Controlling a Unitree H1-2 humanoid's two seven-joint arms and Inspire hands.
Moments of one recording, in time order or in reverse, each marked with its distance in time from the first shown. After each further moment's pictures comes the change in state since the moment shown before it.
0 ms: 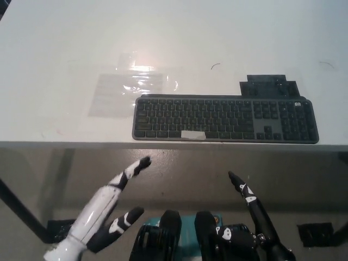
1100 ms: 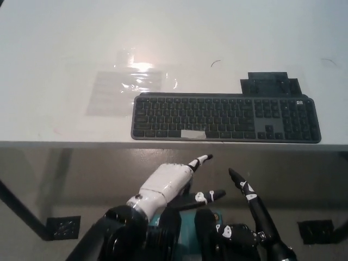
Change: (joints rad) left_arm -0.394 -0.075 -0.334 0.377 0.487 0.122 0.045; right_arm -0.006 -0.003 0.000 -0.015 0.000 0.000 0.000
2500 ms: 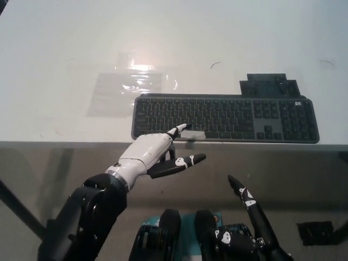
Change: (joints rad) left_arm -0.123 0.011 0.153 0.070 -0.013 0.057 -0.155; right_arm 0.023 0.010 0.002 0.010 0.011 -0.003 0.001
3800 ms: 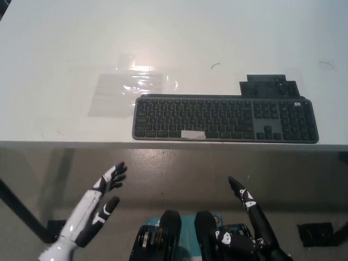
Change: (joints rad) left_arm 0.491 0.079 0.230 -0.330 -0.500 -0.274 0.187; right_arm 0.005 0.001 0.002 0.004 0.009 0.021 0.003
